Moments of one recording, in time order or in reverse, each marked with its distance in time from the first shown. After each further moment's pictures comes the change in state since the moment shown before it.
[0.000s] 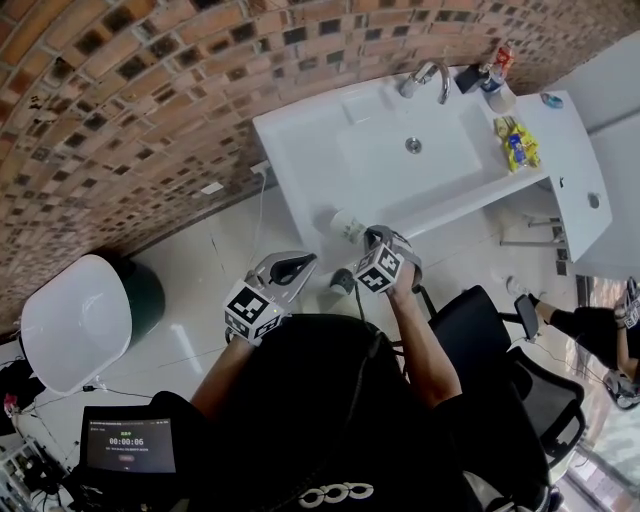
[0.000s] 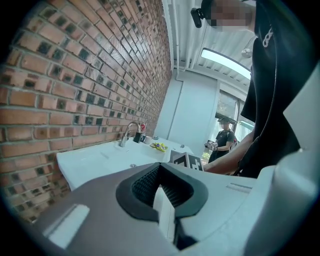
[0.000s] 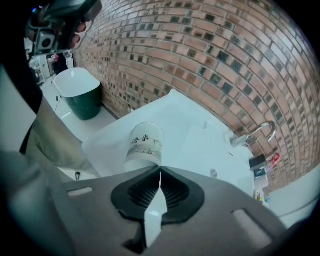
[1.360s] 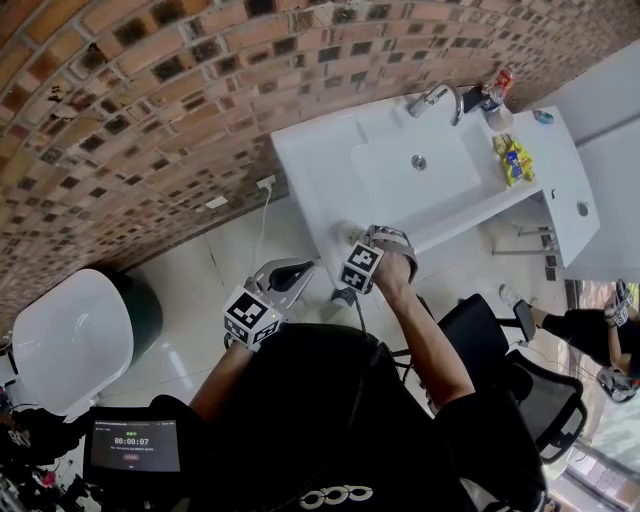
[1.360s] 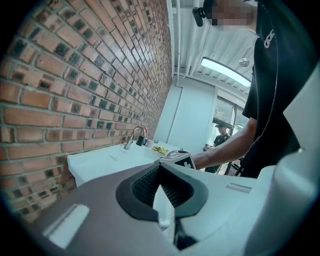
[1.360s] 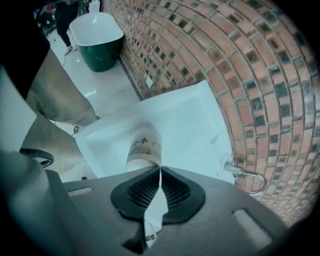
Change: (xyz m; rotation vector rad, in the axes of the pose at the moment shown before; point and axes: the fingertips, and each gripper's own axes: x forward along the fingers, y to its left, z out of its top) left arm -0.058 0.052 0.001 -0.012 -0.046 -0.039; right arm 0.024 0.003 0.054 -0.449 0.383 -0.082
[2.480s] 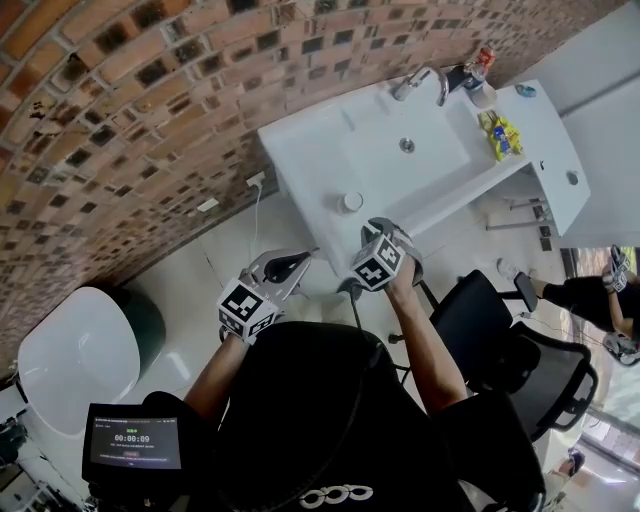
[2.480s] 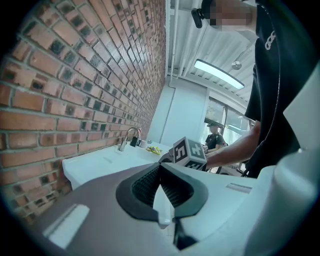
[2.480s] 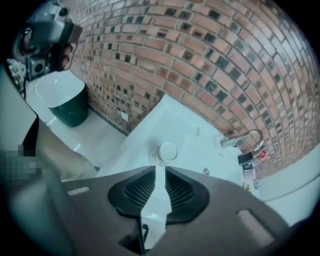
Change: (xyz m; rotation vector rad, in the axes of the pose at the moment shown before) left arm -0.014 0.009 0.008 0.033 0.007 -0.093; right arm -0.060 -0.011 0.007 0.578 -0.245 0.038
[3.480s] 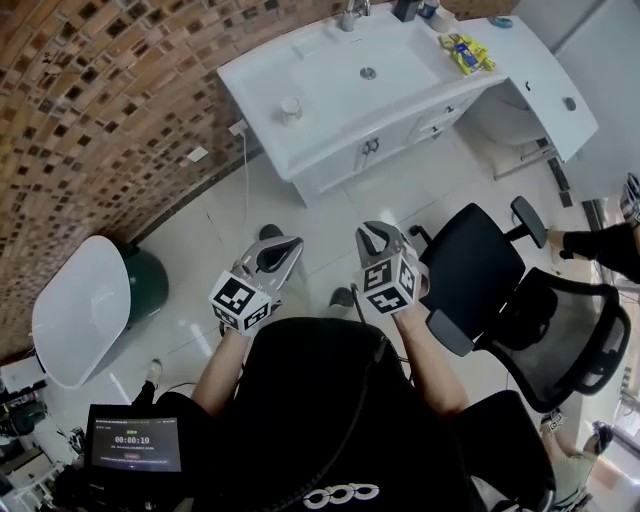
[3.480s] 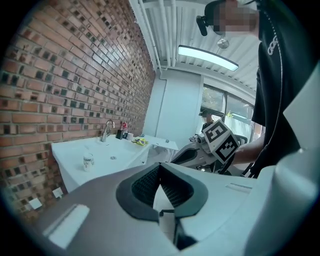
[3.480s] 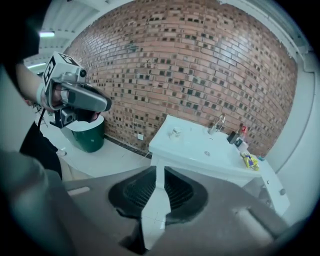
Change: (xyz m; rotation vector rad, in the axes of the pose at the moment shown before) left arm 0.033 -0.298 -0.098 0.067 0.042 0.103; right arm -0.224 0.118 -0.239 0.215 -0.363 0.043
